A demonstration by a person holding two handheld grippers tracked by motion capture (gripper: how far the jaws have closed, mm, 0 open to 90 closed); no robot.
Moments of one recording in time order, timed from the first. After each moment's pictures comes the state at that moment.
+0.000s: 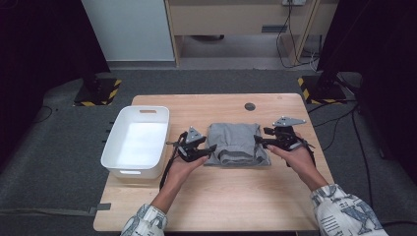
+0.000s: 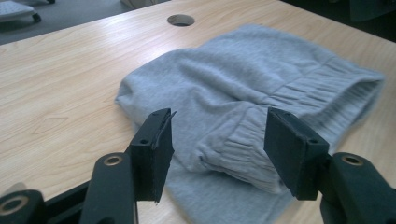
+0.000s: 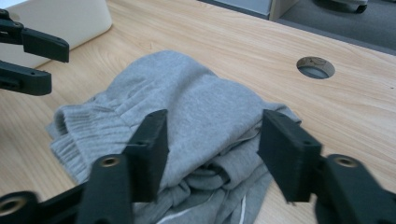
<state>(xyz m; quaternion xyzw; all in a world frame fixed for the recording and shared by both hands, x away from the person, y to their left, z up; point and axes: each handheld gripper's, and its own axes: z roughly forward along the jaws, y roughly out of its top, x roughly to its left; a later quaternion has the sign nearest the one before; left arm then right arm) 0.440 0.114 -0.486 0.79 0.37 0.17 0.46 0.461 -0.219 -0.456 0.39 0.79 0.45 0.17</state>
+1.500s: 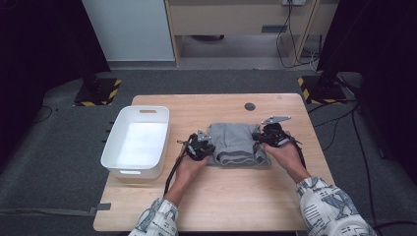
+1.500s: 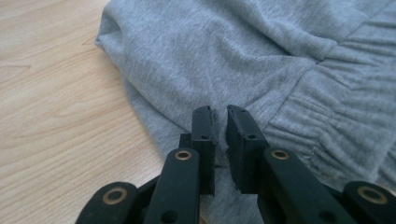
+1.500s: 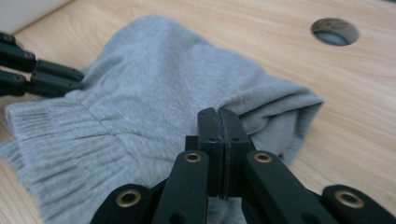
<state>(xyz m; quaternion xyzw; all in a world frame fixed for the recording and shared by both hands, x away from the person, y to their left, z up) 0.463 0.095 -0.529 0.82 0.39 0.15 0.38 0.487 -0.200 -0.479 0.41 0.81 0.39 0.14</state>
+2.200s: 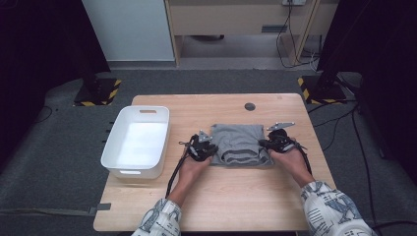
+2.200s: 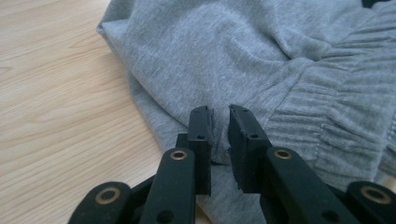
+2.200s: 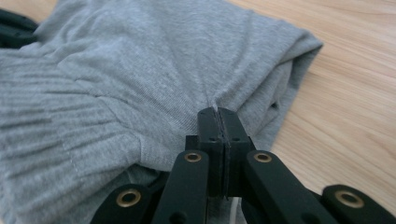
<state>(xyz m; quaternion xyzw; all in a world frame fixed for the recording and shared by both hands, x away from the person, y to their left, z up) 0.463 0.086 -0.534 0.81 0.39 0.14 0.41 0.484 -0.223 -0.508 0.44 0.82 0.35 0.14</state>
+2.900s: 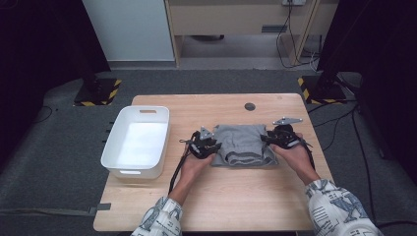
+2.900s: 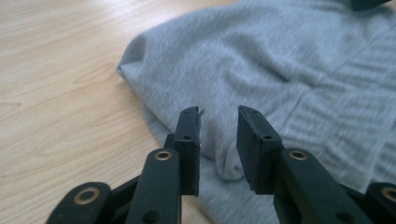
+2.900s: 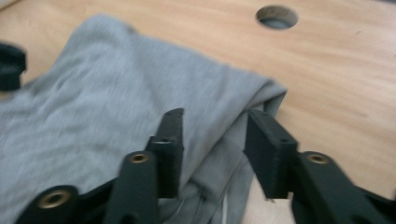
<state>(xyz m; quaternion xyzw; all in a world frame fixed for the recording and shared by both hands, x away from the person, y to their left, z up) 0.463 0.078 -0.515 0.80 0.39 0.15 0.43 0.489 -0.232 -0.488 0.45 0.79 0.38 0.18</state>
